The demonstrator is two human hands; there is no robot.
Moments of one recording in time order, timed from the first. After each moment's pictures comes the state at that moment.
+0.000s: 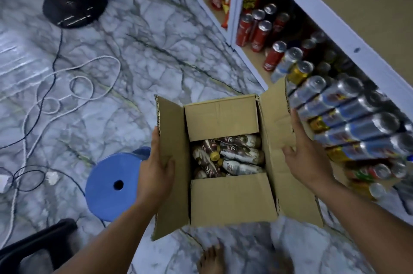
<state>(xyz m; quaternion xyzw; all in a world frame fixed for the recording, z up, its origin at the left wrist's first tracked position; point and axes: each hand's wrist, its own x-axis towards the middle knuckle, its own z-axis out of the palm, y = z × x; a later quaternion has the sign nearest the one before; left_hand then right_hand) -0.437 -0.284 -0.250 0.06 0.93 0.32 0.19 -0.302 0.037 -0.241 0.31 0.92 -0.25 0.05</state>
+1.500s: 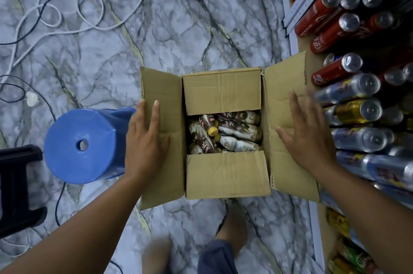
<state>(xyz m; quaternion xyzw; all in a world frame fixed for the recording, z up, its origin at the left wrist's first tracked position) -0.477 -0.215 -0.351 -0.03 0.98 0.15 0.12 -0.471 0.152 -0.346 0.03 0.99 -0.12 0.09</state>
